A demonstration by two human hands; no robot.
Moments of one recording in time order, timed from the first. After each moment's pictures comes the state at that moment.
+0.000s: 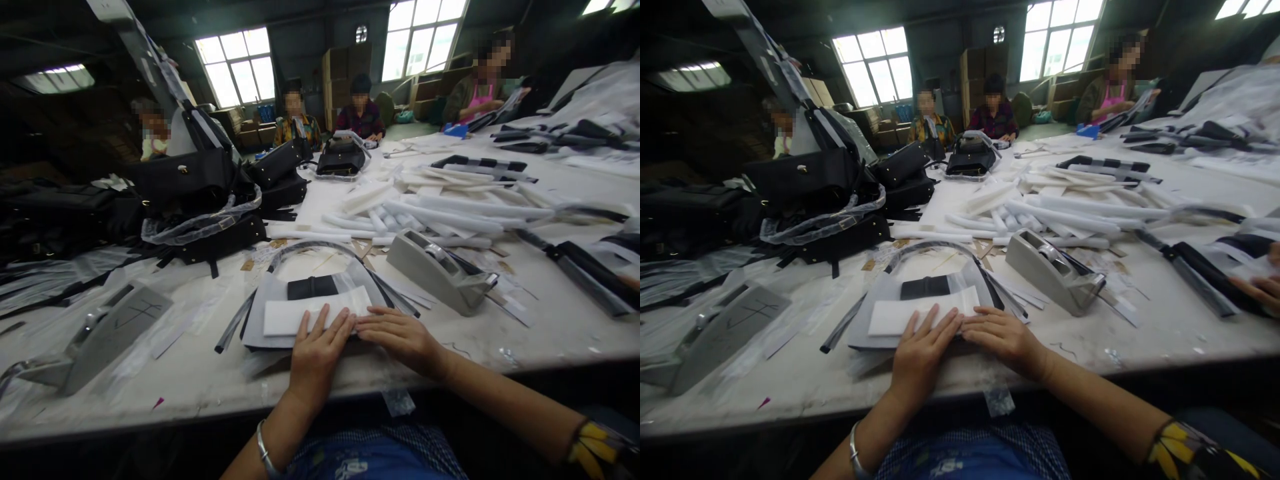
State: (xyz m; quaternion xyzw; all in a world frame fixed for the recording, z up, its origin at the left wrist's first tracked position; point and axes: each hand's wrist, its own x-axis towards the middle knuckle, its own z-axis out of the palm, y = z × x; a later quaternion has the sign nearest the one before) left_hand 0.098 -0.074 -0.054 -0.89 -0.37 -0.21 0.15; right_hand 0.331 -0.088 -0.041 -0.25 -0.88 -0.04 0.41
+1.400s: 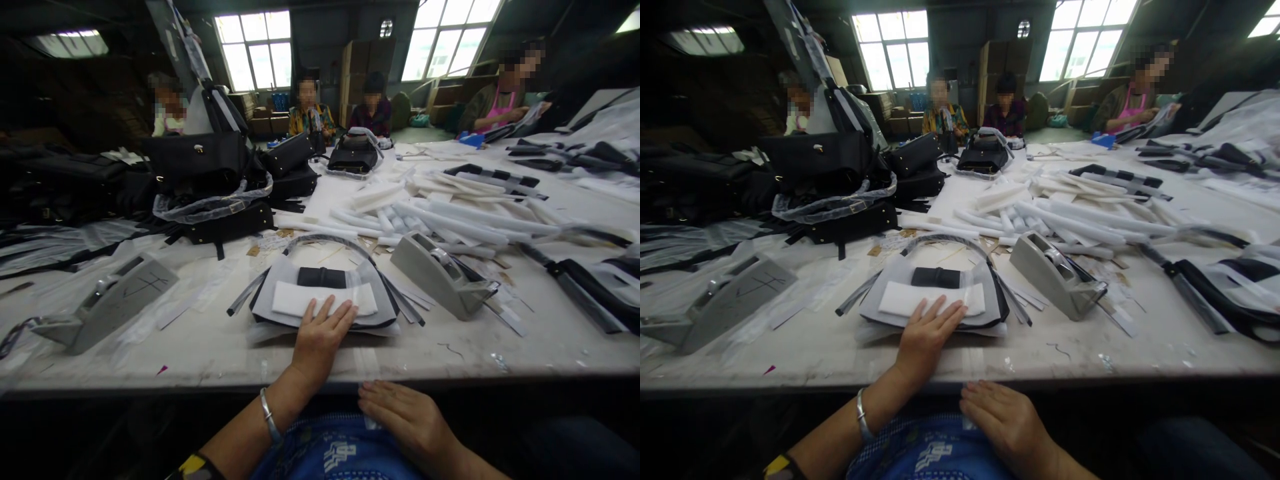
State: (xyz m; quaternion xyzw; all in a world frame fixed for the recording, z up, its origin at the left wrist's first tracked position) left_hand 0.102 -0.072 -0.058 -0.89 -0.39 -0.22 0.08; right_hand 0.301 -0.189 -0.079 -0.33 -0.88 -0.03 0.35
